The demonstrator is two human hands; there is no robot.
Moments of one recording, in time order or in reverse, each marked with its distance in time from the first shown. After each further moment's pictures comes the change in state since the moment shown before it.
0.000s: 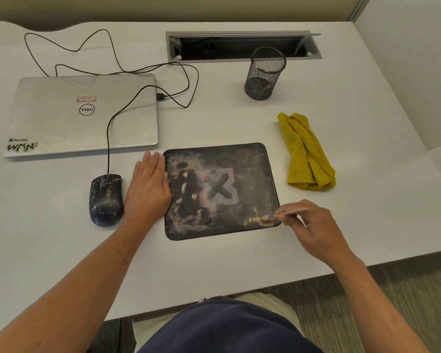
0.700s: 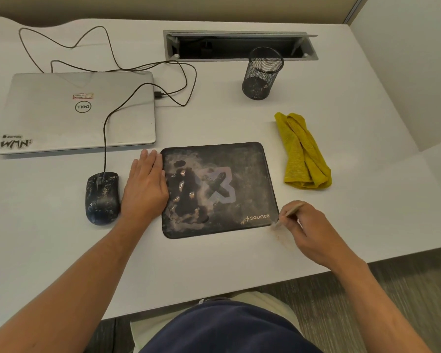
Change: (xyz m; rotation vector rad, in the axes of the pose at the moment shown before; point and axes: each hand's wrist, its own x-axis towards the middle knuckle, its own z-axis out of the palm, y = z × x) left_hand 0.000 -0.001 0.002 -0.020 0.010 0.005; right_hand -0.006 0.003 -0.001 -0.094 -0.164 0.096
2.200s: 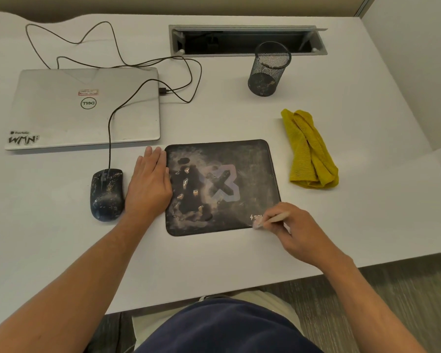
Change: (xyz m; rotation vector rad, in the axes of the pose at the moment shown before) left_hand -0.001 0.005 -0.005 0.010 -0.009 -0.010; right_hand 0.010 -0.021 0.015 0.068 -0.065 -0.164
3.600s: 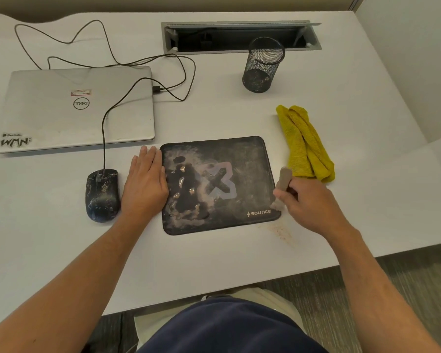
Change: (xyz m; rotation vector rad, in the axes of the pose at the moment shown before) left_hand 0.000 -0.003 0.003 0.022 -0.015 0.008; right_hand 0.026 0.008 -0.033 -0.275 0.134 0.241
